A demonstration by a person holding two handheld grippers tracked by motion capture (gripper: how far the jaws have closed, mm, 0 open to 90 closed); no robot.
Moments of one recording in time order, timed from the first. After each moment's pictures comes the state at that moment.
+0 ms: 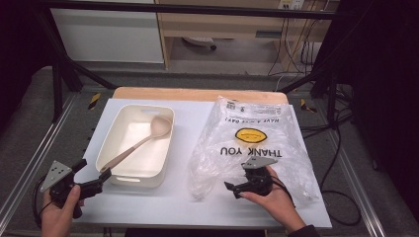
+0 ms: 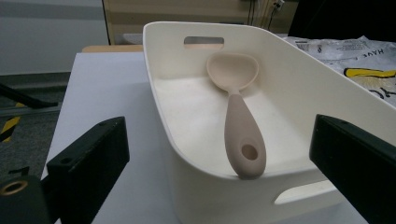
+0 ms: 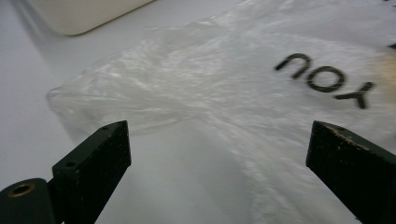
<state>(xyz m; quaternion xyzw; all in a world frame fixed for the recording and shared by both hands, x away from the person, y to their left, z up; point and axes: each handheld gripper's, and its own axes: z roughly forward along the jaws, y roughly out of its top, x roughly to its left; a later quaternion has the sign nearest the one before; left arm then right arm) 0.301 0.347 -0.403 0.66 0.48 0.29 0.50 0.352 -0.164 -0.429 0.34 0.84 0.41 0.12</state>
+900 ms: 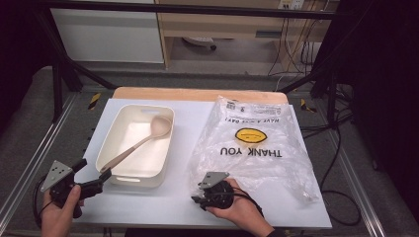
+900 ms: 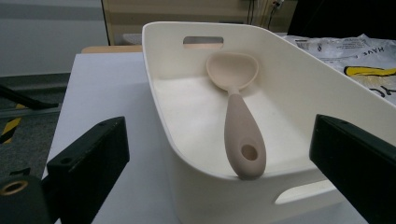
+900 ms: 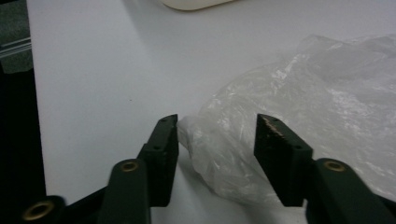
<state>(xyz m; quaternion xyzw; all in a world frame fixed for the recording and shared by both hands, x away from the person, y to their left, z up) 0.302 0.347 -0.403 0.66 0.47 0.29 0.50 0.331 -0.067 -0.448 0.21 0.89 0.38 0.10</state>
